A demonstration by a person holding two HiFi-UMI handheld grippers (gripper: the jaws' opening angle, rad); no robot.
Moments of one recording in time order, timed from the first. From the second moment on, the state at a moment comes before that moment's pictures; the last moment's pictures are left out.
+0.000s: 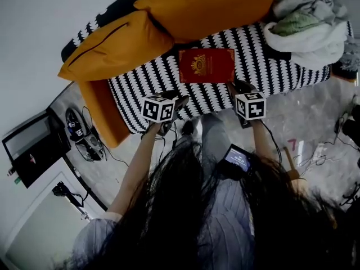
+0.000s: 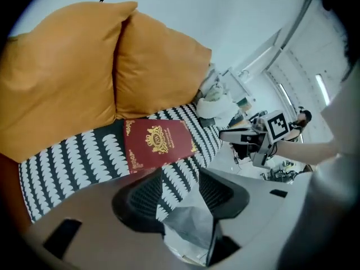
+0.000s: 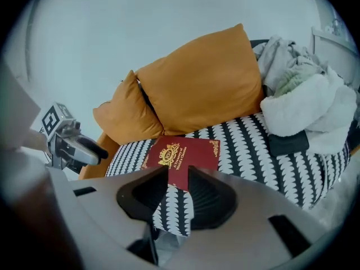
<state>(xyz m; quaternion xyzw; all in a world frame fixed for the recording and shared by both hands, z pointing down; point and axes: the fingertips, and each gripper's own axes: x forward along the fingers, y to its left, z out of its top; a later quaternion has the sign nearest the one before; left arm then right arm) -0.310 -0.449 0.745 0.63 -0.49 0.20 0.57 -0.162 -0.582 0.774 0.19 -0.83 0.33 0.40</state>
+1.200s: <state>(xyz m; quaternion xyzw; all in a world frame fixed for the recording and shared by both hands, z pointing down) -0.303 -0.334 0.496 0.79 -0.49 0.08 0.36 -0.162 -0.438 0.504 0.34 -0.87 0.27 0.23</state>
